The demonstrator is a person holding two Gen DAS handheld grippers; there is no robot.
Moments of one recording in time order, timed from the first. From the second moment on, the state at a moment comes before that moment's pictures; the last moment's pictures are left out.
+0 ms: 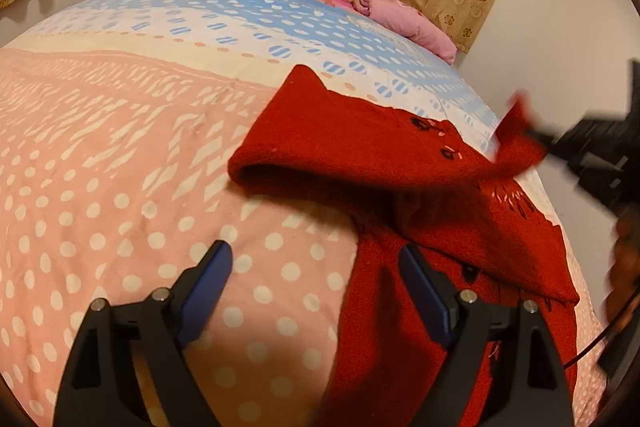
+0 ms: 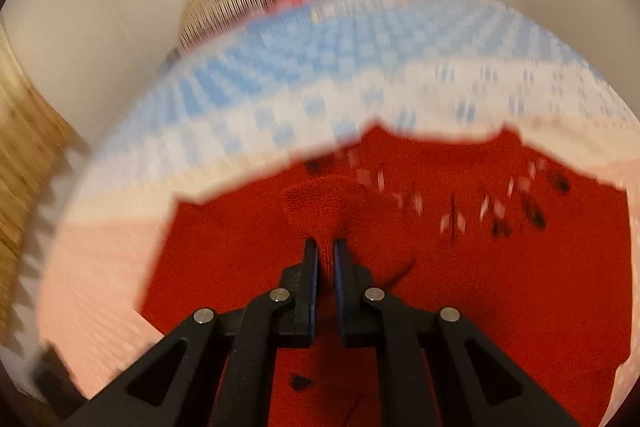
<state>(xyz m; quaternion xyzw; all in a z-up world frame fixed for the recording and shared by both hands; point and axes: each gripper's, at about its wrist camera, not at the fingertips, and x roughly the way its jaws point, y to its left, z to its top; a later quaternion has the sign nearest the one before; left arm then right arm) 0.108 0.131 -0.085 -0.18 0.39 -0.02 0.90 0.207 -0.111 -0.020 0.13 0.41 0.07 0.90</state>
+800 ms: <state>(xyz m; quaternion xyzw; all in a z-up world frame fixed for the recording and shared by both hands) 0.111 0.128 -0.086 -0.16 0.40 -0.01 0.90 0.090 -0.324 -0.077 0.24 0.38 -0.04 0.89</state>
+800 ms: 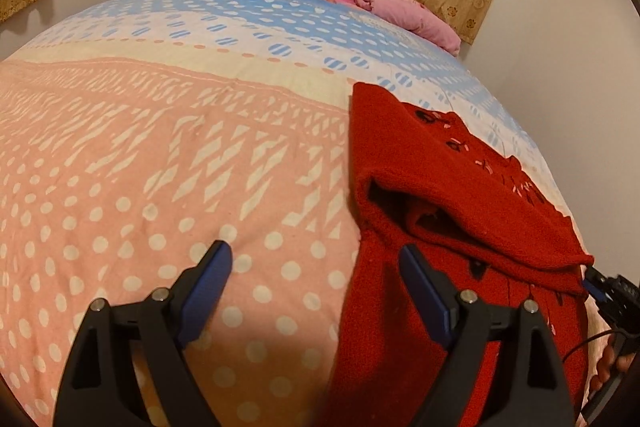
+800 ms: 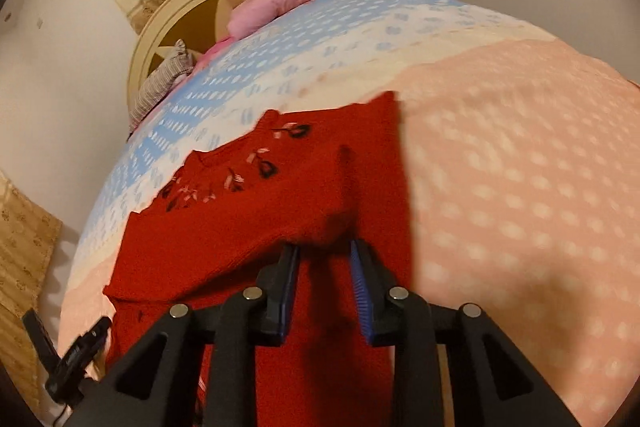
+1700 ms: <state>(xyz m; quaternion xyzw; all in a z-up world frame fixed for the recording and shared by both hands) 0.168 0.107 -0.089 -0.11 0.43 0.10 0.89 0.152 -0.290 -0.081 0.09 0.40 -0.09 0.91</state>
